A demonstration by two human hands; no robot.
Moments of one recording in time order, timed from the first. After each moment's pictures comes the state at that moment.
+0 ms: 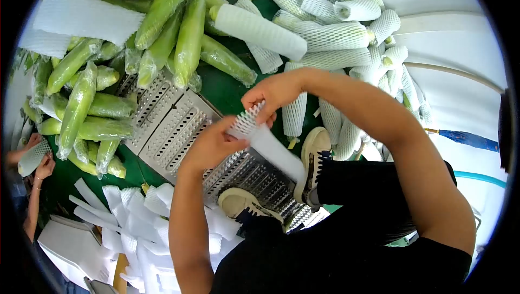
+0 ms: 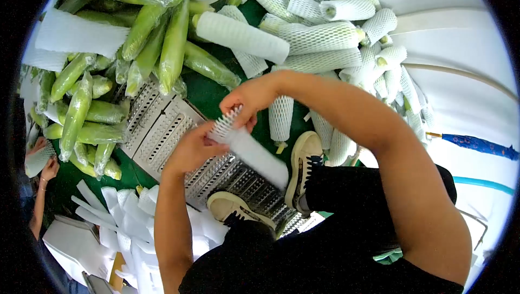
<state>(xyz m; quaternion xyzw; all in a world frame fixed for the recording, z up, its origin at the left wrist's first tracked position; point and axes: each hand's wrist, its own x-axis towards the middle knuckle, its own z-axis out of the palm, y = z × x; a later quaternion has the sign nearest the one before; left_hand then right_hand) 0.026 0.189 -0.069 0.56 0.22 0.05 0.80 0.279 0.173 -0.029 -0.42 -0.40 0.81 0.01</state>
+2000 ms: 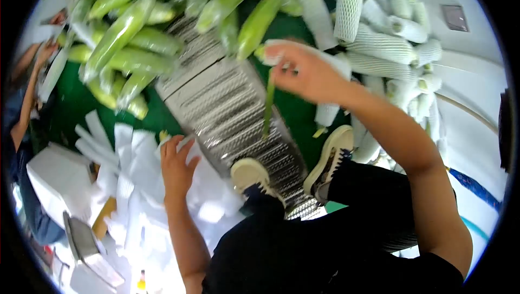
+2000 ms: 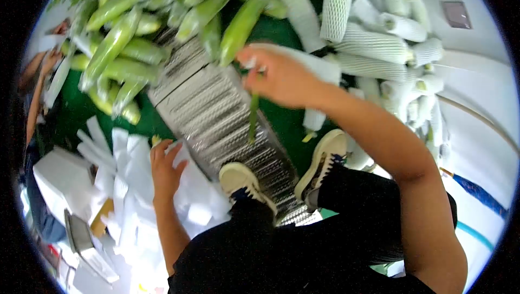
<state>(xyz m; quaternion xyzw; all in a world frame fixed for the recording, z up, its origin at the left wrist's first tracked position) -0.174 0.117 -0.048 0.81 0.51 0.03 0.27 0.212 0.168 0.001 -0.58 -0.67 0.39 0.25</state>
